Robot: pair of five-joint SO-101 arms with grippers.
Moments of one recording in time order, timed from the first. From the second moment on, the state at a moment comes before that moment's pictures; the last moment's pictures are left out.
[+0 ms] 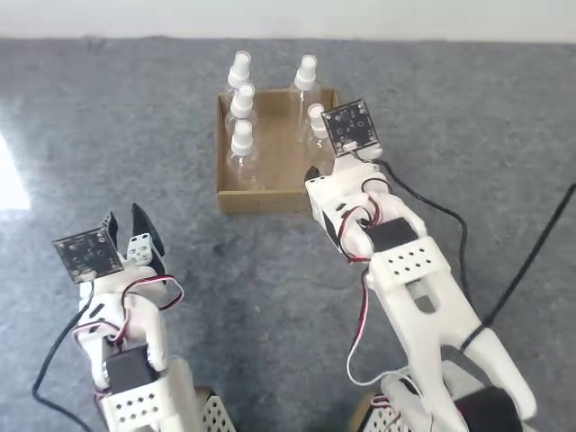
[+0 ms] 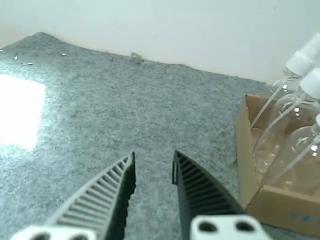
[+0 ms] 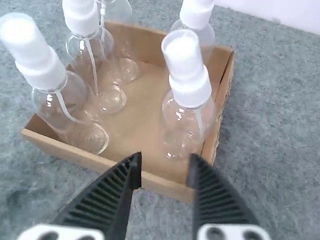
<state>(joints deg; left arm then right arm) -23.3 -103.4 94.6 41.9 7.8 -24.5 -26.1 45.1 26.8 0.5</state>
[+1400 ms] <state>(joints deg) -21.0 -103.4 95.0 41.9 7.8 -24.6 -66.5 59.9 33.0 0.5</state>
